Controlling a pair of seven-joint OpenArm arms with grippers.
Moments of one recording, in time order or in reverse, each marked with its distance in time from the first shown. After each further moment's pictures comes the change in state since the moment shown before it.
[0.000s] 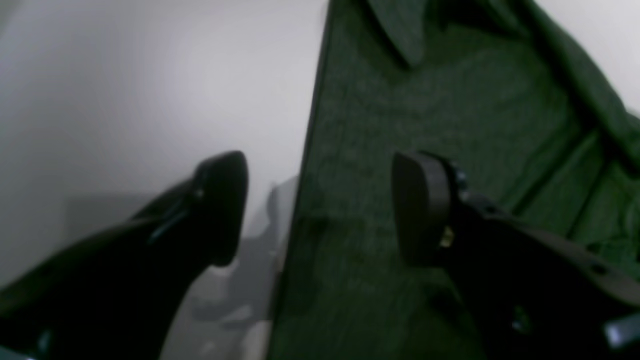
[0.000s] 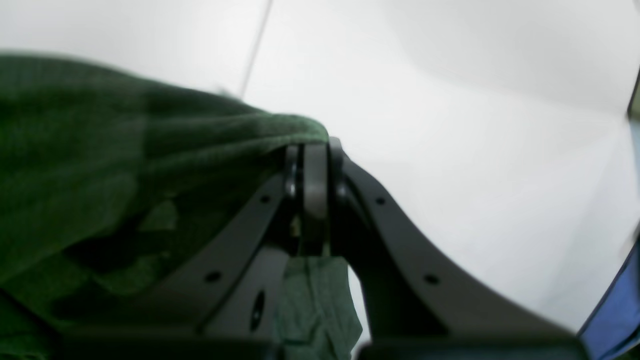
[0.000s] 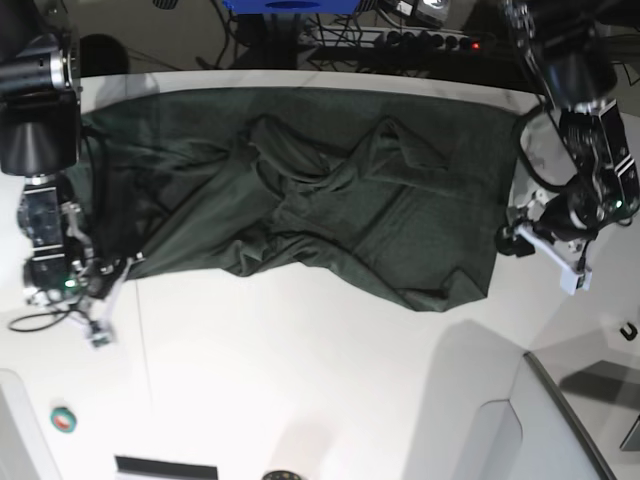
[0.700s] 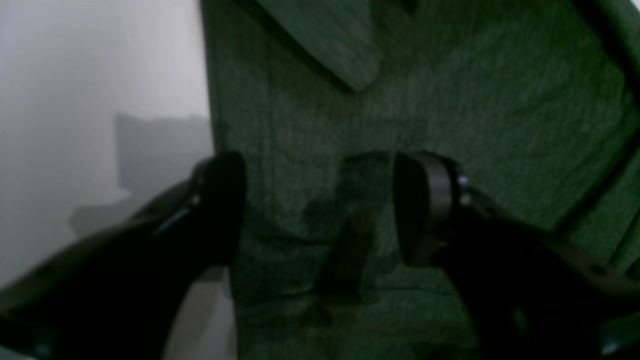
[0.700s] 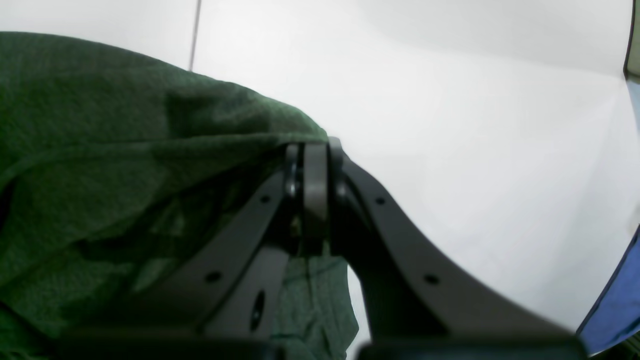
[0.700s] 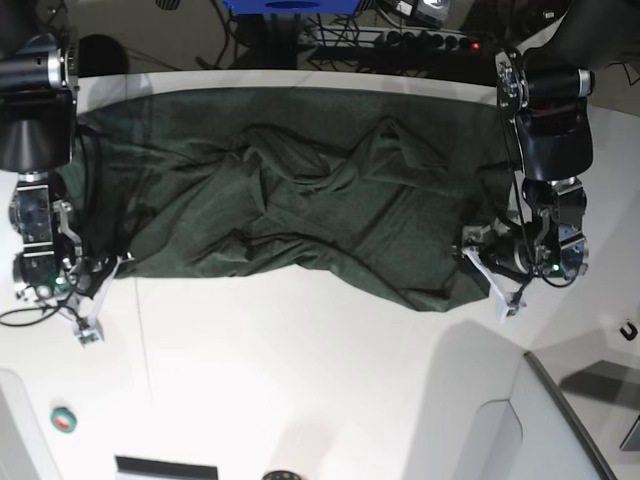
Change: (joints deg) left arm -13.2 2.0 13.8 -20.7 15.3 0.2 -3.9; right arm -0.6 0.3 1.5 0.0 -0.2 0.0 -0.1
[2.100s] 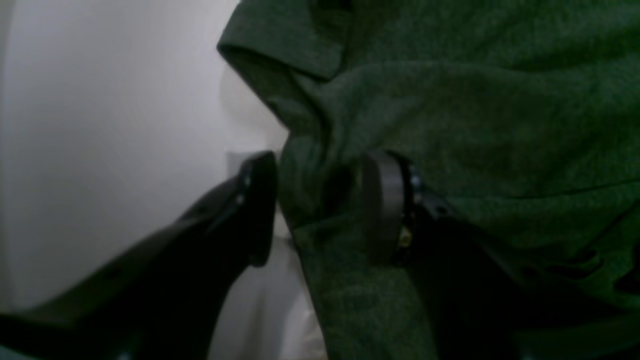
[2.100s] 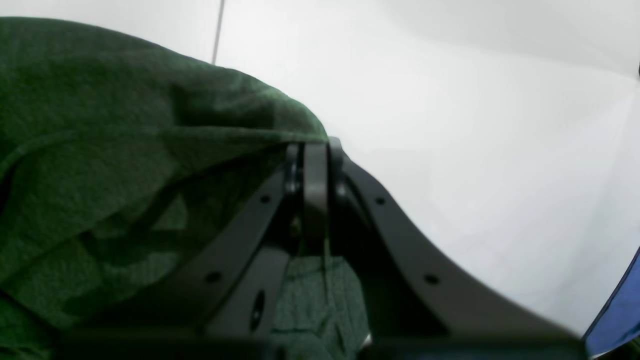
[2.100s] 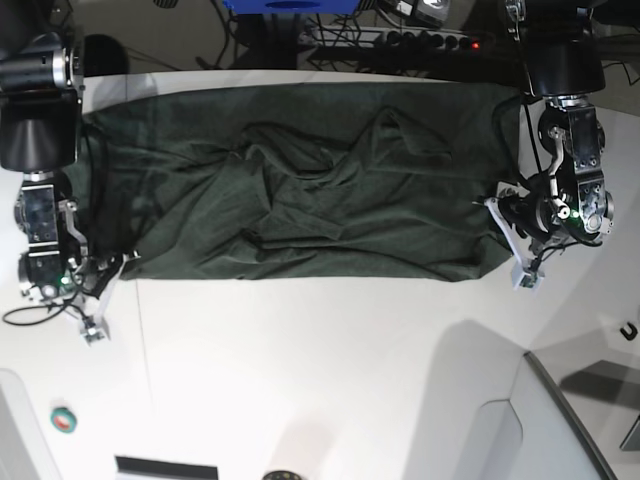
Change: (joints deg) left arm 16.7 -2.2 0.1 32.4 0.3 -0.2 11.5; right arm 0.0 -1.1 0.1 0.0 0.2 0.0 -1.1
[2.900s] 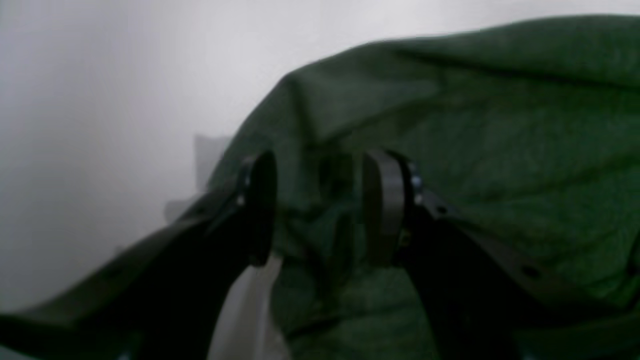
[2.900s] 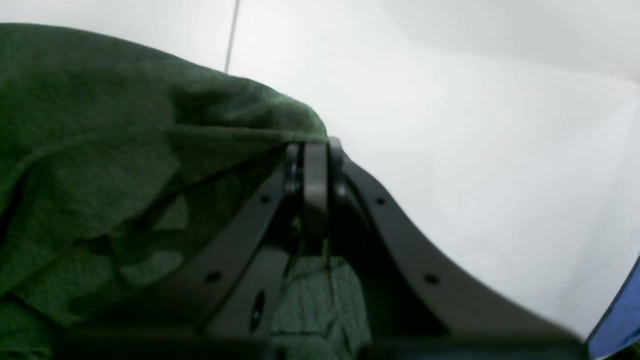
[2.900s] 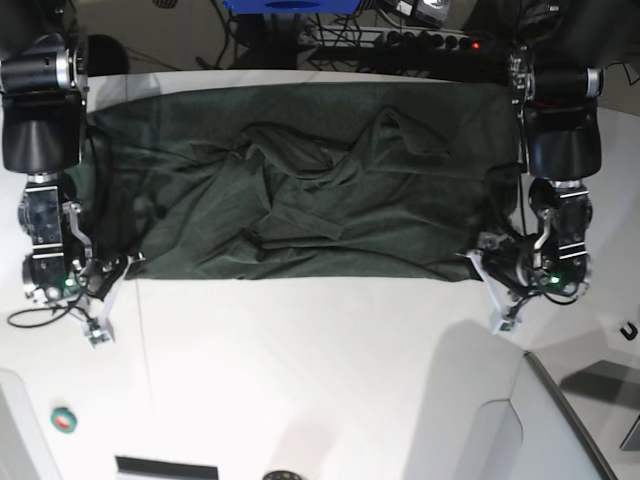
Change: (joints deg) left arm -17.0 0.0 6.6 -25.8 2.4 0.0 -8.7; right arm 0.3 -0.8 0.0 0.0 -0.2 0.0 -0.2
